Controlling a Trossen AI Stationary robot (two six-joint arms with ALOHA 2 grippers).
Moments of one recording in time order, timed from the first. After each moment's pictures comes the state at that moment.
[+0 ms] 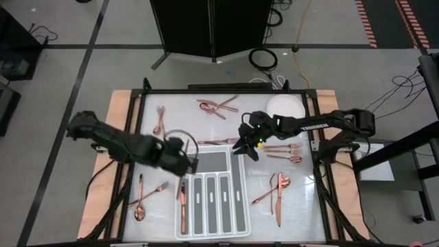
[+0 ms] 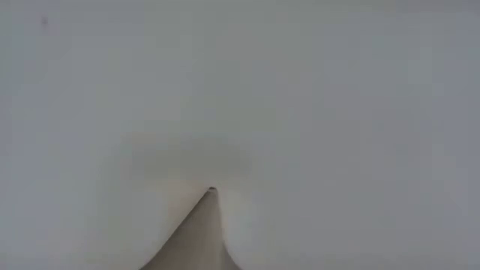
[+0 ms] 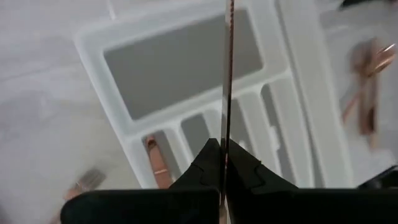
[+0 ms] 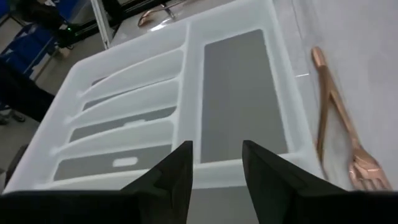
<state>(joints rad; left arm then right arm) -0.39 1.48 1.38 -1.14 -0.21 -1.66 -0.20 1.52 0.76 0.17 -0.52 0.19</state>
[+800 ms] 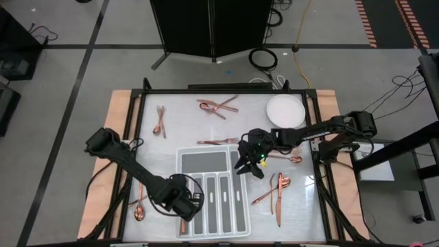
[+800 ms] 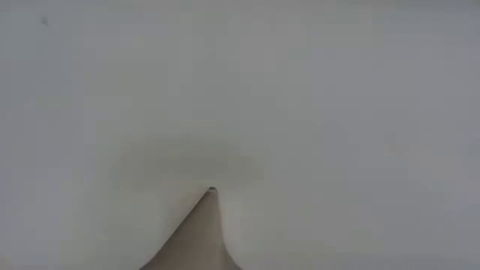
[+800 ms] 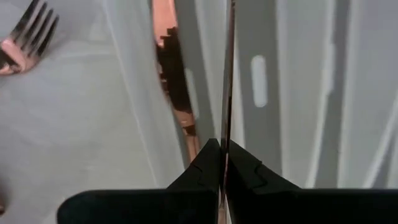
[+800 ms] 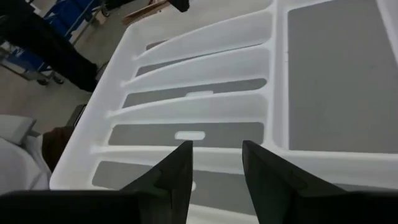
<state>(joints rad) -0.62 1.81 1.38 -1.00 -0.04 -2.10 0.00 1.53 0.76 0.15 -0.51 0.22</state>
